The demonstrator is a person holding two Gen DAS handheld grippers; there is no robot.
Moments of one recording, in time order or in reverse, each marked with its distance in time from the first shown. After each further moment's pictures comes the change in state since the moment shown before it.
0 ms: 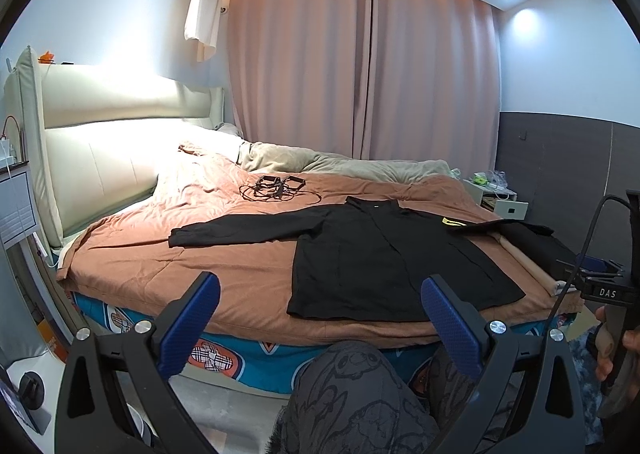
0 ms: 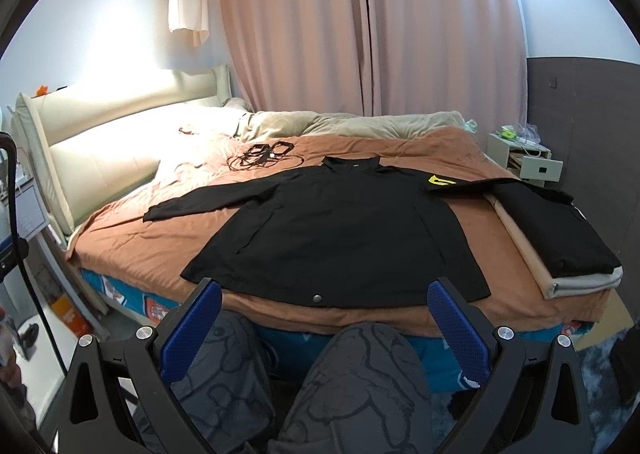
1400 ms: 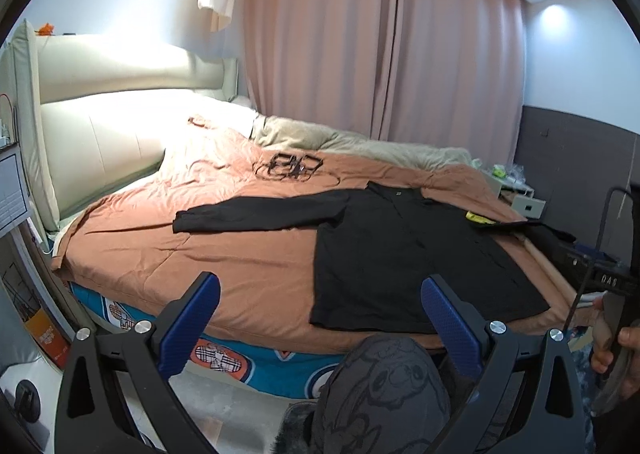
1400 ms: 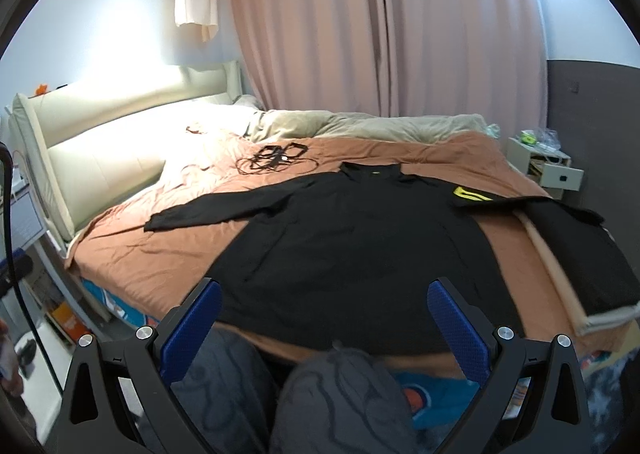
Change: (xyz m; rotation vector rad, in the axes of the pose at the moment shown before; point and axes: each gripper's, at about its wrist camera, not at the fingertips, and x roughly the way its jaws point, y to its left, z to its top) left arm 0.085 0.048 0.021 -0.060 0.110 0.044; right arm 0.080 0.023 0.047 -0.021 0.009 0.049
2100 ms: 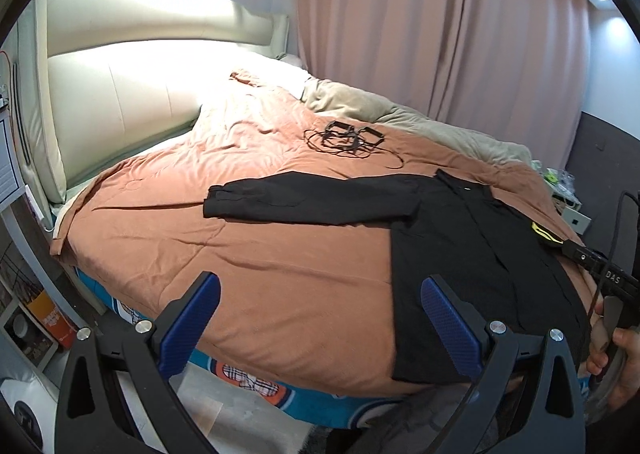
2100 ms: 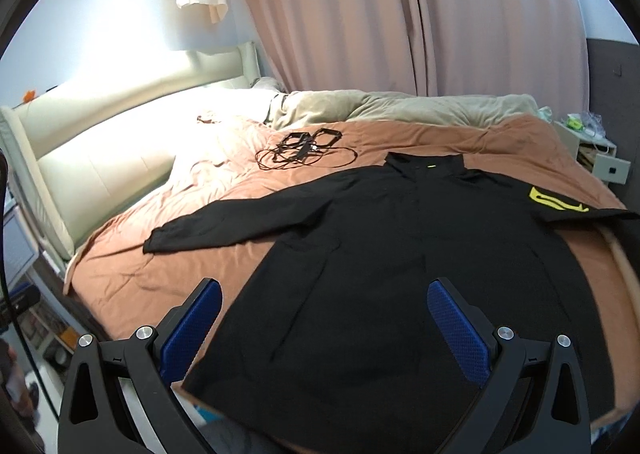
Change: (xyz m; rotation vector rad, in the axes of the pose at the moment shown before) left arm 0.141 0.094 0.043 -0.125 0.124 0.125; right arm 0.184 0.041 0.061 0.032 0.074 0.096
